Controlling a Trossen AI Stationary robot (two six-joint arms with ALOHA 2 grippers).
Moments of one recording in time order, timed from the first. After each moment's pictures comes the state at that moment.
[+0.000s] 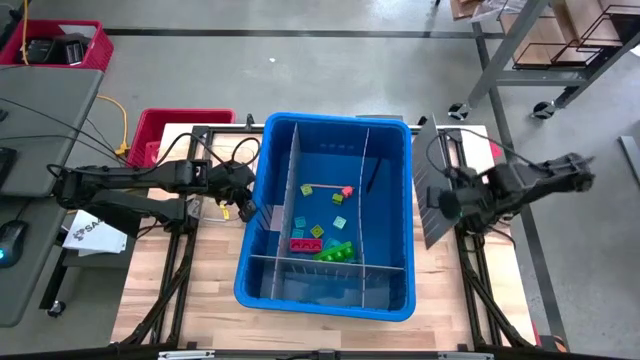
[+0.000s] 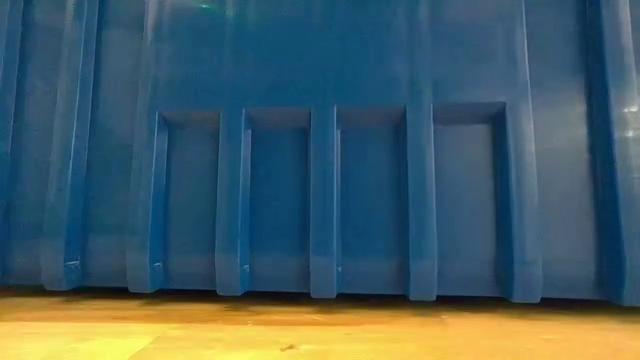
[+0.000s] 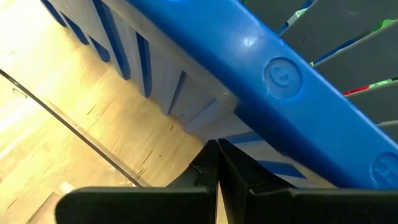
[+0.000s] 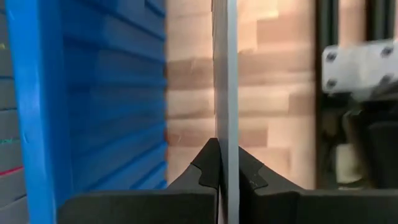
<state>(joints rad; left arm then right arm) 0.14 0.96 0.76 -0.76 -0.09 -0.50 0.29 0.93 1.06 -1.55 0.27 1.92</state>
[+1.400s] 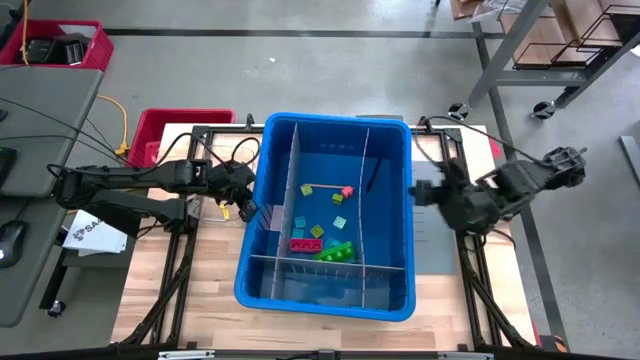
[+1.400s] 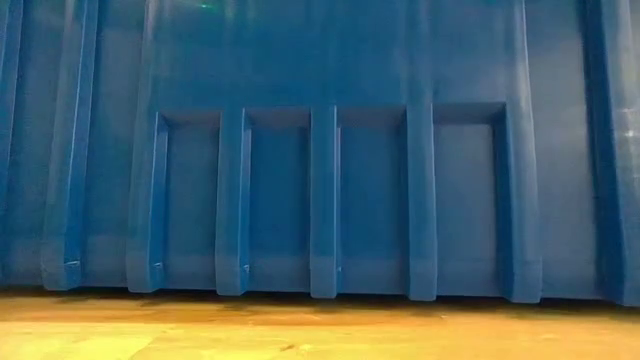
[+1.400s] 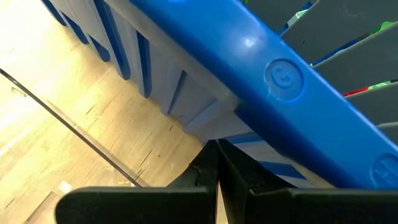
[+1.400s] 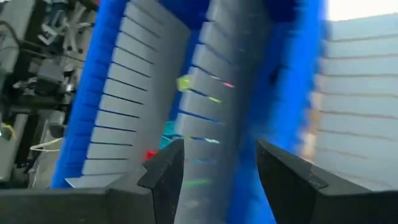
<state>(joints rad) 0.14 0.96 0.76 -0.76 -0.09 -0.50 0.42 1.14 1.41 -1.36 0.66 1.78</state>
